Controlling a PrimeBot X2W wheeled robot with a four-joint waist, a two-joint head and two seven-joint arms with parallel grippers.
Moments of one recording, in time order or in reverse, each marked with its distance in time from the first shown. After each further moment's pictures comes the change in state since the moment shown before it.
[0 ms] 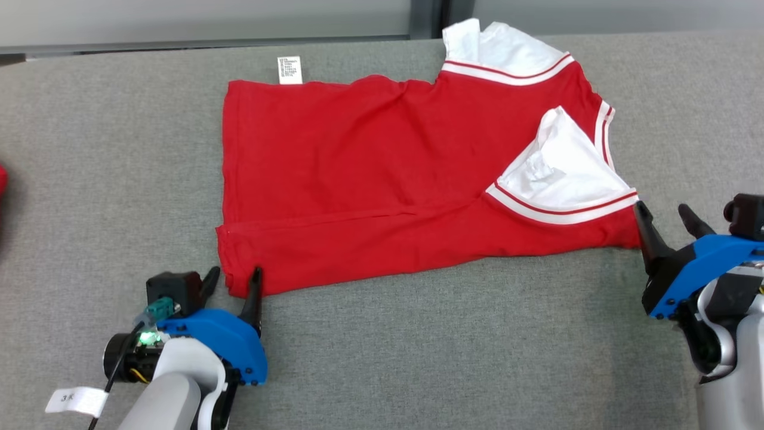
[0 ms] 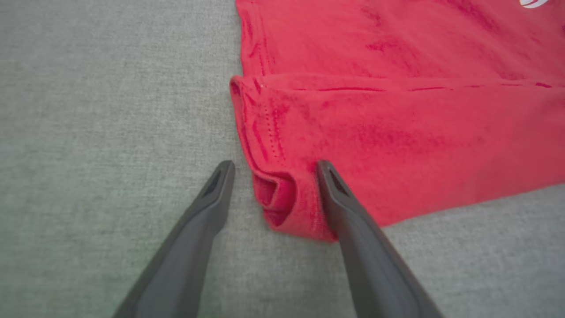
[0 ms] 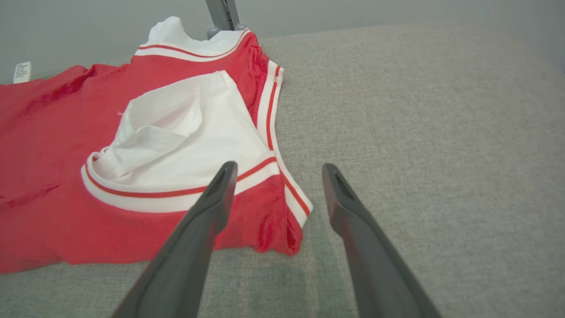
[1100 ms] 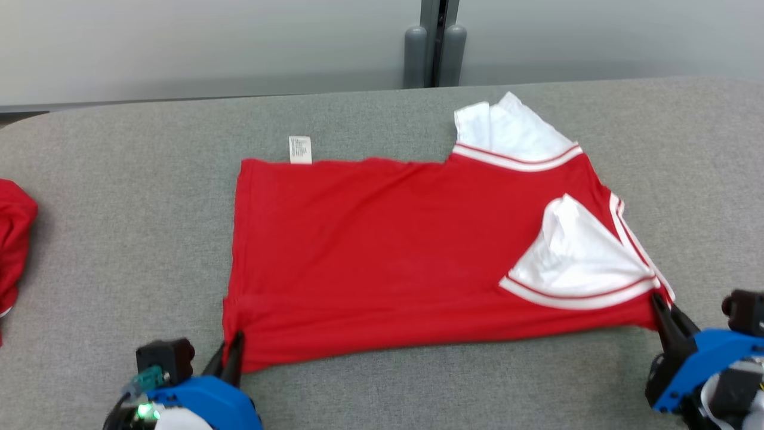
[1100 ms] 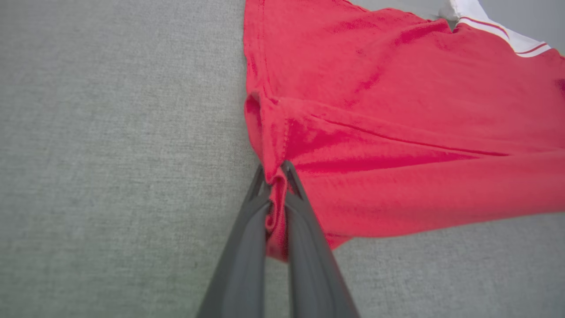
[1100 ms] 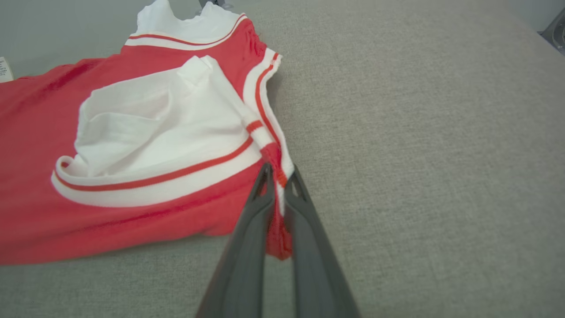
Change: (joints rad) left arm 0.182 0.039 0.012 -0.156 -0.067 0.038 0.006; right arm 0.244 0.061 -0.034 -0.096 -0.011 0.000 -0.018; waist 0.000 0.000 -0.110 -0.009
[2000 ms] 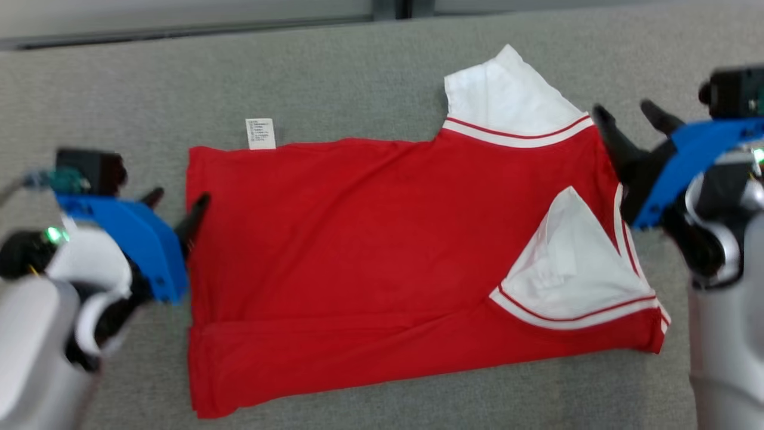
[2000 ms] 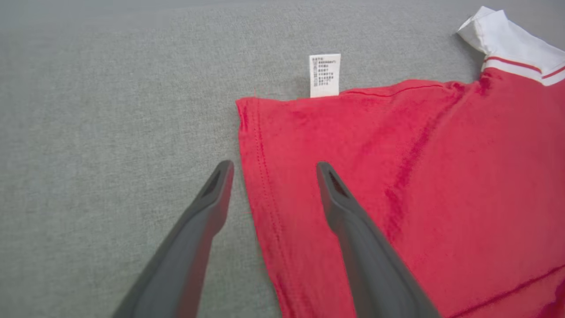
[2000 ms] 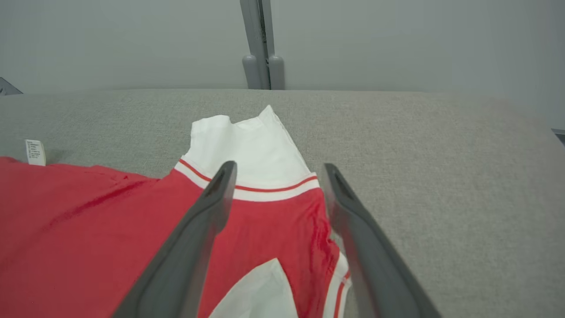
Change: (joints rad) left arm -0.335 0.206 0.026 -0.156 -0.093 -0.073 0.473; right arm -0.435 -0.052 0.137 -0.070 0.023 0.000 0.313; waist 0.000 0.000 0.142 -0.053
